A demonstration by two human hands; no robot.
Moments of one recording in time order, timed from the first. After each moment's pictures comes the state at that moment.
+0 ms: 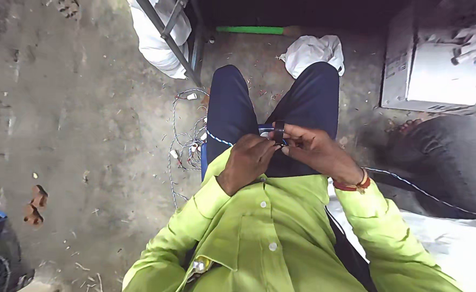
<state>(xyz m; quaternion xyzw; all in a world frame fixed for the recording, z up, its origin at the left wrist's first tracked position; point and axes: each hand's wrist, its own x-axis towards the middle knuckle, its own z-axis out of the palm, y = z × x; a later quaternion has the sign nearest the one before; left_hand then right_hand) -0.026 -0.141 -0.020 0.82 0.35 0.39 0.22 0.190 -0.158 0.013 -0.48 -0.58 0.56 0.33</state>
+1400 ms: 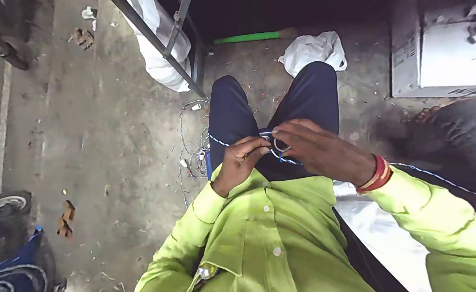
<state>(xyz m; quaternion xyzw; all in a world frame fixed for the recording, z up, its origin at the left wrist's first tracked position) -0.044 -0.126 -0.014 0.69 0.31 0.40 0.51 0.202 -0.148 0.022 -0.35 -0.88 0.14 0.29</state>
